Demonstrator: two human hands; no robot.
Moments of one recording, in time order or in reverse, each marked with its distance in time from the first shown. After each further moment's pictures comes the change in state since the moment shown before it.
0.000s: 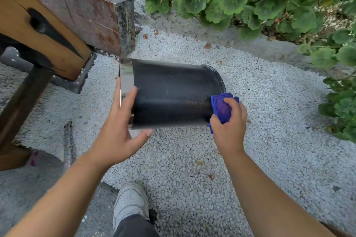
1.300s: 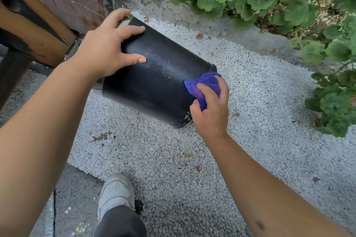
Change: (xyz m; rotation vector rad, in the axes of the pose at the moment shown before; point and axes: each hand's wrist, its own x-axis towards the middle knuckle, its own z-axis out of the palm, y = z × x) left_hand 0.144 0.003 -0.038 0.329 0.018 0.090; right_hand 0.011 -0.009 0.006 -0.212 -0.029 -0.395
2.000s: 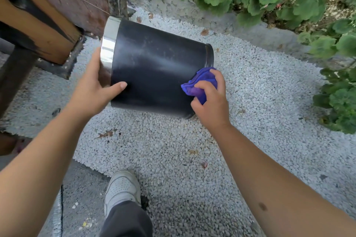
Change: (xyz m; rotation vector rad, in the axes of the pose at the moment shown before) left_hand -0.090 -0.037 0.045 -0.601 0.070 -0.231; right_hand 0.012 0.010 0.013 -0.067 -0.156 -0.052
